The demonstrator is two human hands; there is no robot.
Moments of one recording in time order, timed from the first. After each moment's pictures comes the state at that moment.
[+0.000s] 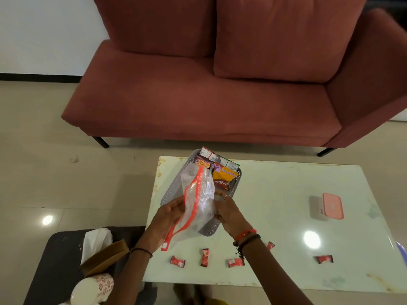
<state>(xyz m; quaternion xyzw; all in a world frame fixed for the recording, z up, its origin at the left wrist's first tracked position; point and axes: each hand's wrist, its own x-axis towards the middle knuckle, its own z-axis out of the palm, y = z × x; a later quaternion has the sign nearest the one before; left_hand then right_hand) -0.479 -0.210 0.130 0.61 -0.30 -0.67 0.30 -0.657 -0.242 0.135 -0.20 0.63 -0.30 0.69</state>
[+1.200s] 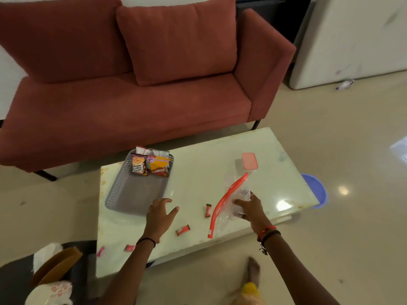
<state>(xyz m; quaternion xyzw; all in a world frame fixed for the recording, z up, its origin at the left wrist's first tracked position) -0.661 -0.091 0.145 0.68 -0.64 -0.34 0.09 -0.933 -0.035 0.163 -0.14 0.68 -0.45 0.56</state>
